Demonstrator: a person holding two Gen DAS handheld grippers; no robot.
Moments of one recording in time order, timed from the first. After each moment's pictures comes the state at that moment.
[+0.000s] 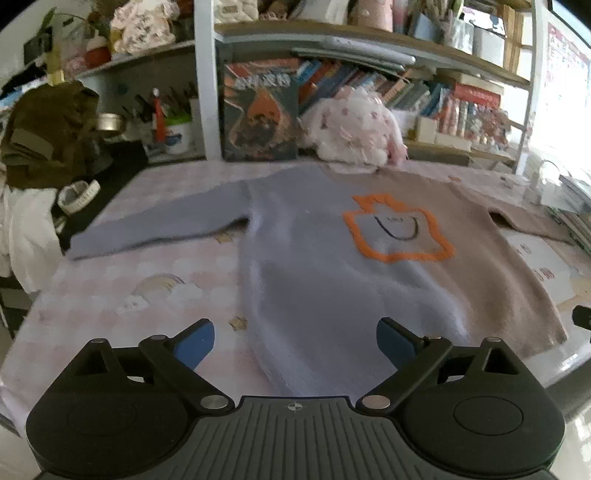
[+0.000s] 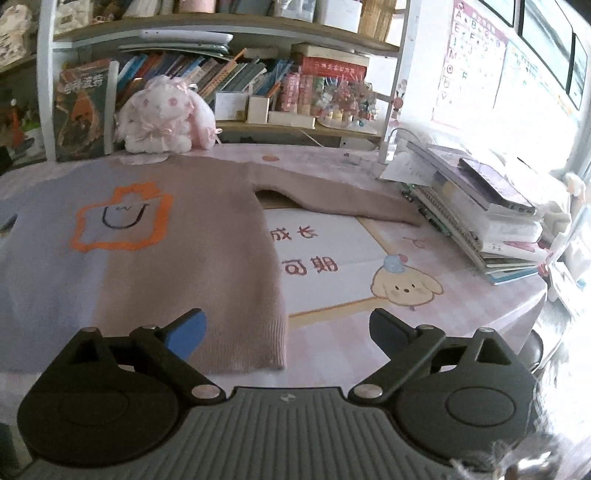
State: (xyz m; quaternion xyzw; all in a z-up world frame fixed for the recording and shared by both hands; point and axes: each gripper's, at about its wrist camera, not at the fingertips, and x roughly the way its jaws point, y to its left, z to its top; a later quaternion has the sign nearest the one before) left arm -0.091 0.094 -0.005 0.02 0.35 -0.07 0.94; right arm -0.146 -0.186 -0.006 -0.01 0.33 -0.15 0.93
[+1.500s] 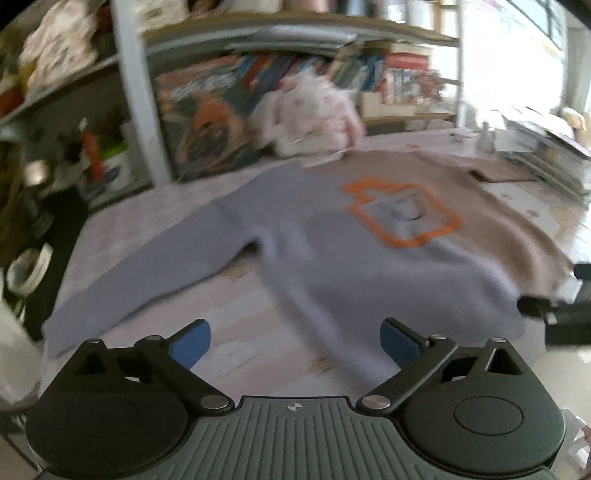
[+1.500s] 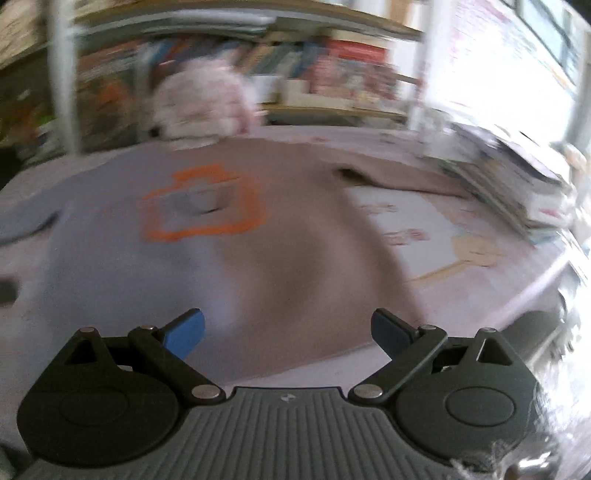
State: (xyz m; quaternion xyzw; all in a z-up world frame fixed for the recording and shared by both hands) left arm -0.019 0.197 -0.013 0.11 0.35 -0.20 0.91; right arm -0.111 -0.042 -0.025 0.02 0.36 -0.15 0.92
